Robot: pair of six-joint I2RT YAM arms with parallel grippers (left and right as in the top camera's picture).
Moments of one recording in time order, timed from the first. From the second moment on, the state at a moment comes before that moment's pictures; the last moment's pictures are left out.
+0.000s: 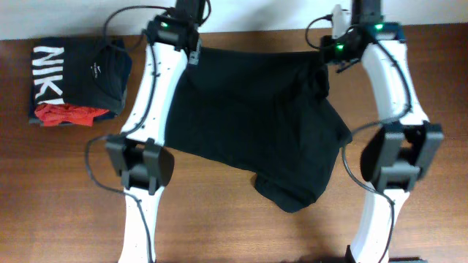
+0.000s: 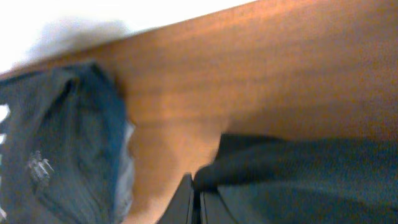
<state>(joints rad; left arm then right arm) -0.29 2.46 2.59 -1.19 -0.44 -0.02 -0.02 2.28 2.15 -0.88 -0.26 -0.04</state>
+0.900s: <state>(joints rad) -0.21 2.59 2.83 -1.41 -0.36 -0.03 -0.06 2.22 2.21 -1.10 -0.24 0.02</state>
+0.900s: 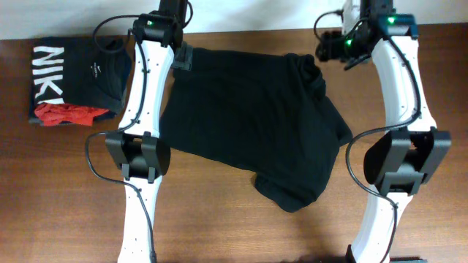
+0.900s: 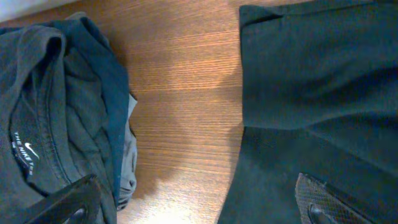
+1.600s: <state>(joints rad) -0.21 2.59 2.83 -1.44 -0.30 -0.03 -0.02 2.26 1.87 -0.71 -0.11 0.15</state>
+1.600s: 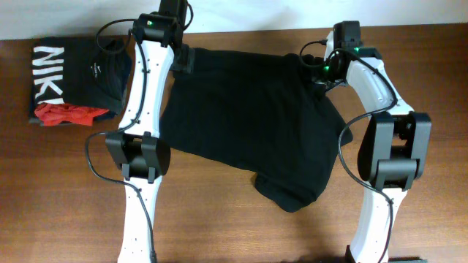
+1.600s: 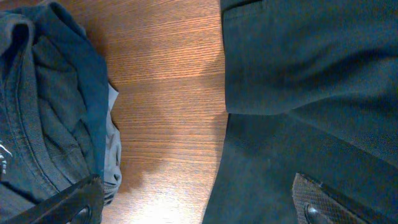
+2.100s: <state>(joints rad) -0.21 2.59 2.83 -1.45 -0.30 -0.03 -0.06 2.27 2.03 -0.74 -0.09 0.16</state>
